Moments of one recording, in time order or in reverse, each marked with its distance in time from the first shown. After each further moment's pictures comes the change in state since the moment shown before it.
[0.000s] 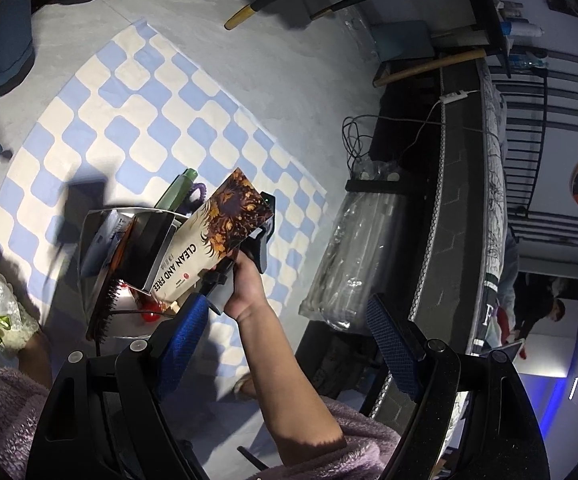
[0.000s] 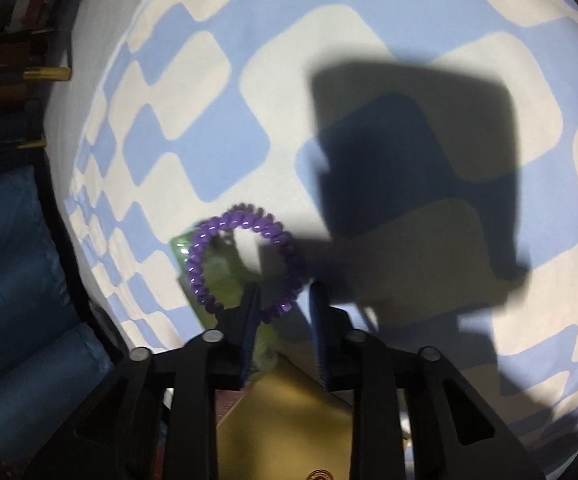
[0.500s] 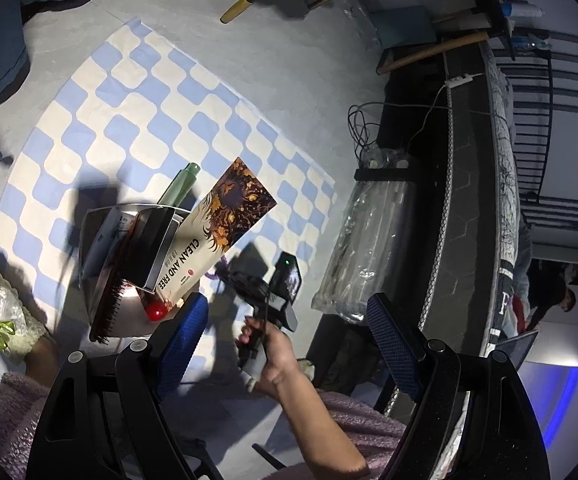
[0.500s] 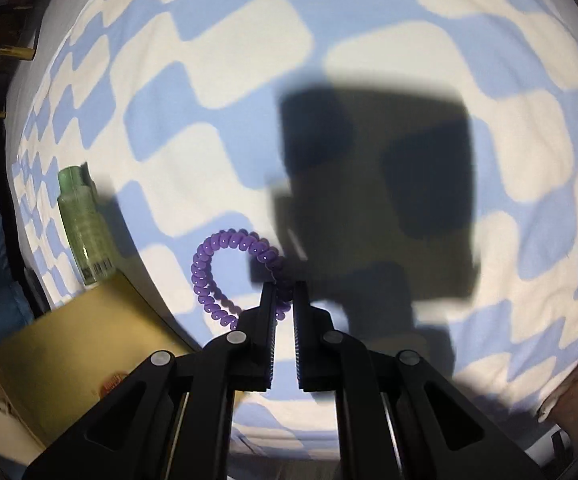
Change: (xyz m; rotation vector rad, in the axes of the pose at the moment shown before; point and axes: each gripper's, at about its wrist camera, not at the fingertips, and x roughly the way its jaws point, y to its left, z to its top) left arm 0.012 -0.015 -0.005 0.054 0.034 0.070; right arm -0.058 -0.116 -0.057 -0.056 -0.007 -0.177
